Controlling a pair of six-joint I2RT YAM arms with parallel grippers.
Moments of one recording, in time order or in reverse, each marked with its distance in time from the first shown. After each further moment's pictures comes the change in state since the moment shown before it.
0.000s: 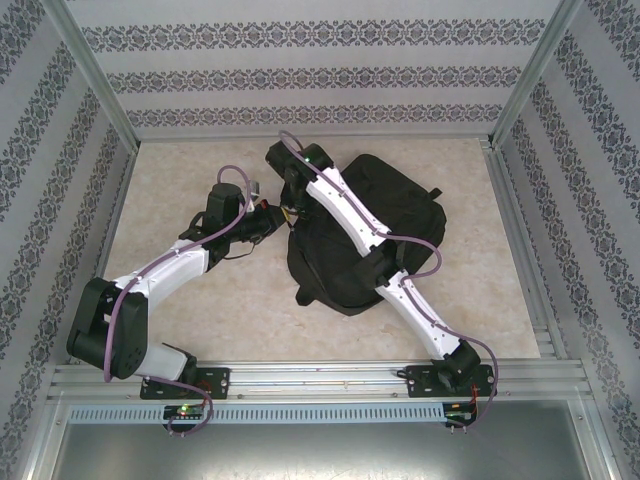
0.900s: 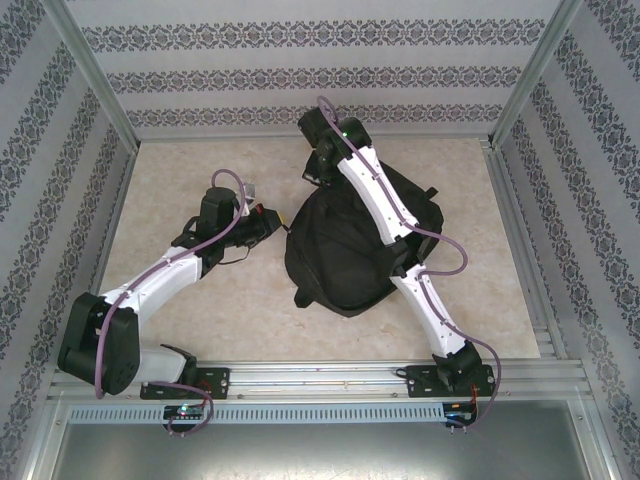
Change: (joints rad) left arm 0.002 -0.086 -0.029 -0.060 -0.012 0.042; right arm -0.131 -0.139 0.000 0.000 -0.003 -0.023
